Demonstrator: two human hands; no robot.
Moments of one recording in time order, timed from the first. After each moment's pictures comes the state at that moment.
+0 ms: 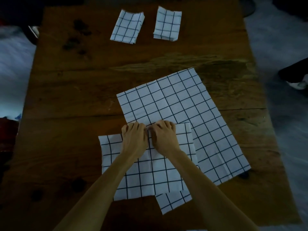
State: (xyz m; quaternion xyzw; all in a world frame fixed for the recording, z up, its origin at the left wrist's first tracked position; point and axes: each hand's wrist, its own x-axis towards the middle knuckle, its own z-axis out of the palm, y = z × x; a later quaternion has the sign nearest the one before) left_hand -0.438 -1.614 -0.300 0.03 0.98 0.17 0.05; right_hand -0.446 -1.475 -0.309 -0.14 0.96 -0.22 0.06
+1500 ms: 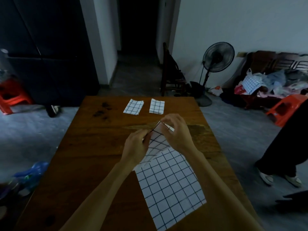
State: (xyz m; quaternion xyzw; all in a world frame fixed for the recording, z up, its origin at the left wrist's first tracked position) left_hand -0.389 -1.617 -0.065 0.15 0.88 0.40 -0.19; right_hand -0.402 -1.451 -0.017 -0.13 0.90 -0.39 -0.14
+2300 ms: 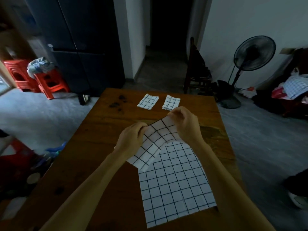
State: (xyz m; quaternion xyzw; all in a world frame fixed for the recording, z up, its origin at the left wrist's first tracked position) left_hand -0.378 -1.606 -0.052 0.07 0.93 0.33 -0.18; right_hand -0.433 -1.405 -0.012 -0.17 0.86 -0.47 -0.11
